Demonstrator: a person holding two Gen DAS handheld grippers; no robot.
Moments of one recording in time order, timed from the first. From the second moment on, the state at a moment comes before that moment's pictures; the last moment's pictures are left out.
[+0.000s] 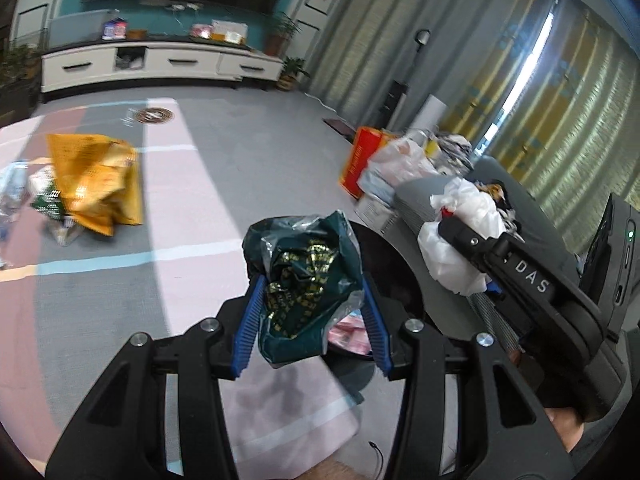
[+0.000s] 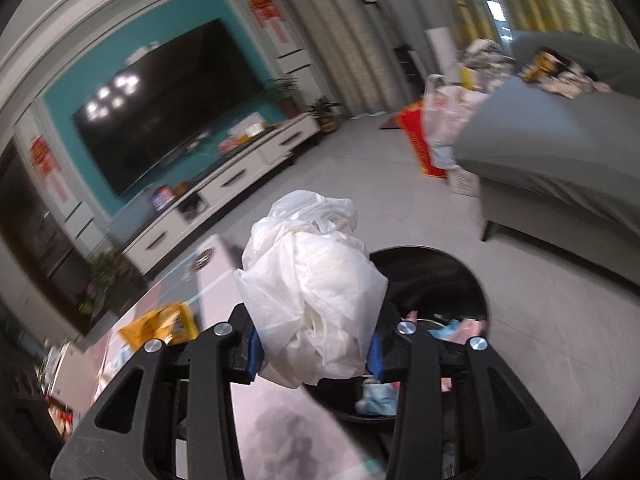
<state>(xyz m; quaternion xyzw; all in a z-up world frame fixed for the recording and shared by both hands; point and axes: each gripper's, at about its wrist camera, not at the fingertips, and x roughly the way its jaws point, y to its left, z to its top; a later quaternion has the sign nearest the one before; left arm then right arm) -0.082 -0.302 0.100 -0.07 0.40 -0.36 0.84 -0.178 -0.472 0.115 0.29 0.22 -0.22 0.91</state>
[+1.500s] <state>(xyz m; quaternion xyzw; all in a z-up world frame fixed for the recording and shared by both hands) -0.047 -0.355 0.058 -0.07 0.44 -0.39 0.80 -0.172 -0.524 0.056 0.38 0.28 -0.26 0.84</state>
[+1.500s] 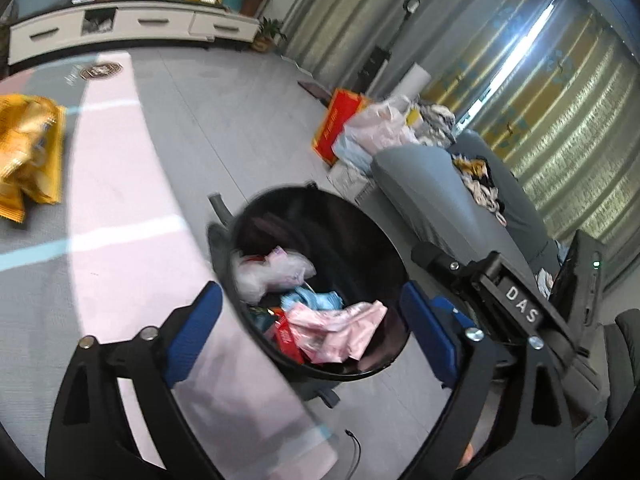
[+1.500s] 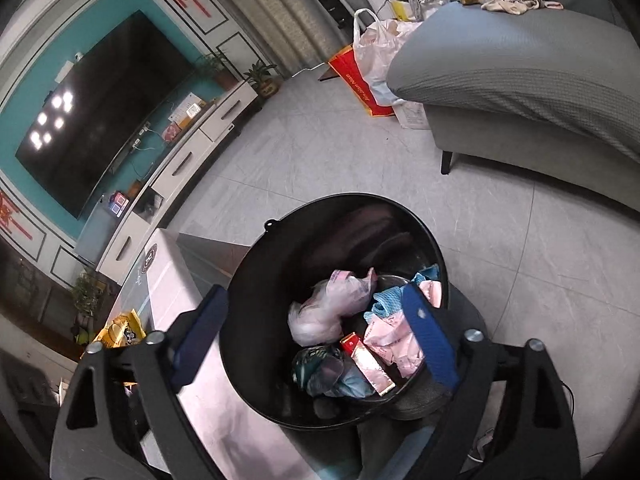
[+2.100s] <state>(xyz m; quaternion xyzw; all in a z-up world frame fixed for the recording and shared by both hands) -0.030 -0.090 0.100 -0.10 0.36 -0.15 0.91 -0.117 -0.435 0.099 0.26 0.26 -0.19 0.91</state>
